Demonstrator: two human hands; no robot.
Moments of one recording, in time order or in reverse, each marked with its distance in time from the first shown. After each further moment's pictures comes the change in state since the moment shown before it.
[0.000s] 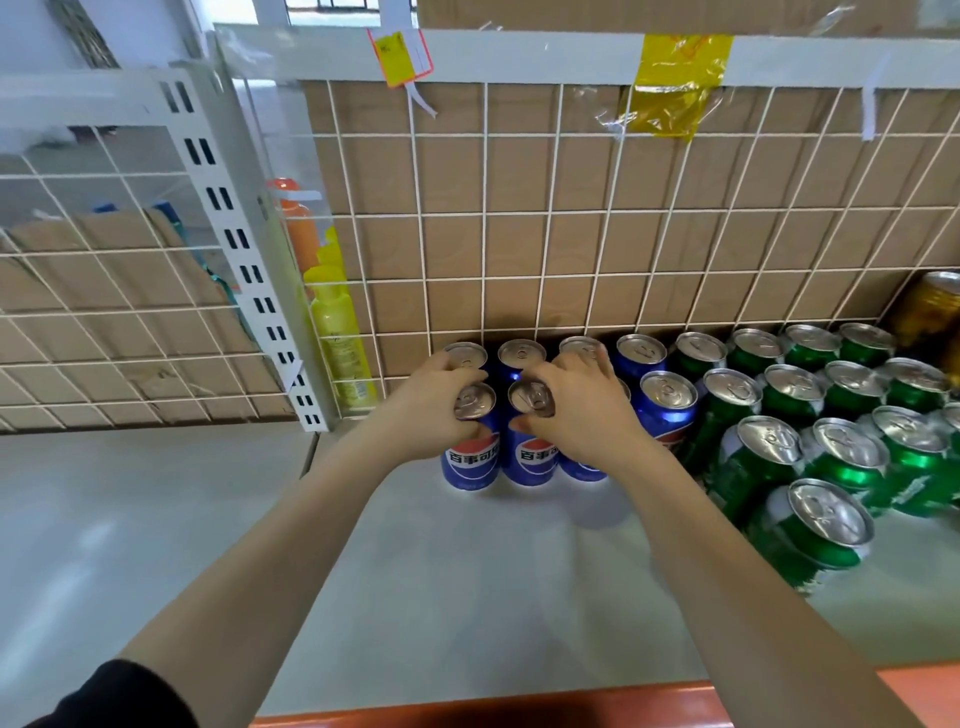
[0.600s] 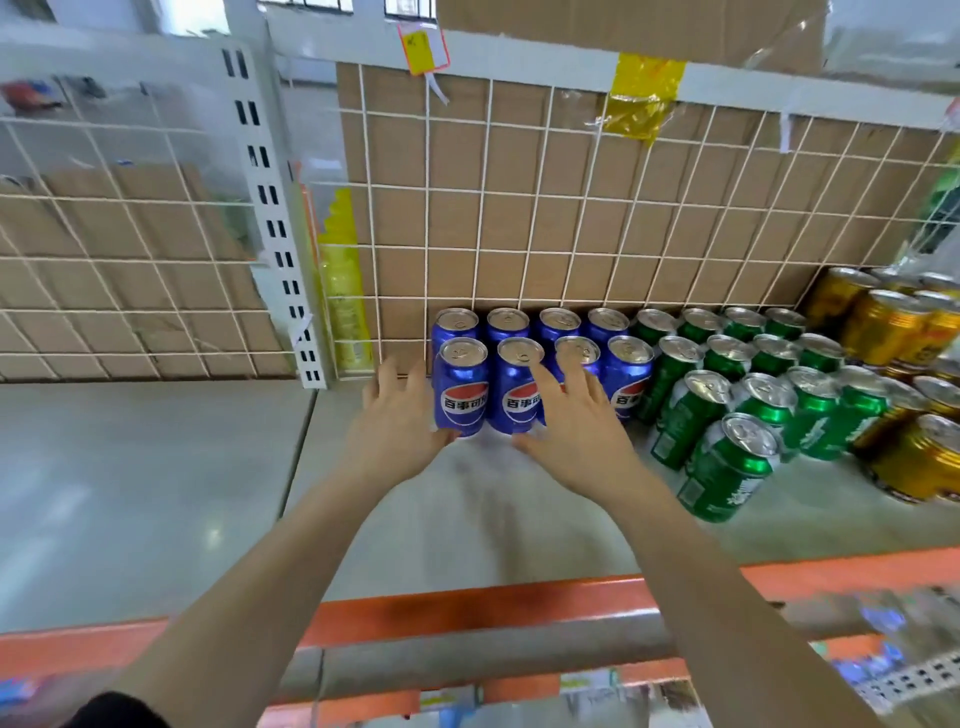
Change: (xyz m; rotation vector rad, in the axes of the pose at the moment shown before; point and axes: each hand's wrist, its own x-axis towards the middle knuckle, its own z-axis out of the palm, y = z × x) left_hand -0.088 0.006 0.031 0.003 0.181 -0.214; right_hand -0.092 -0.028 0.013 0.002 0.029 0.103
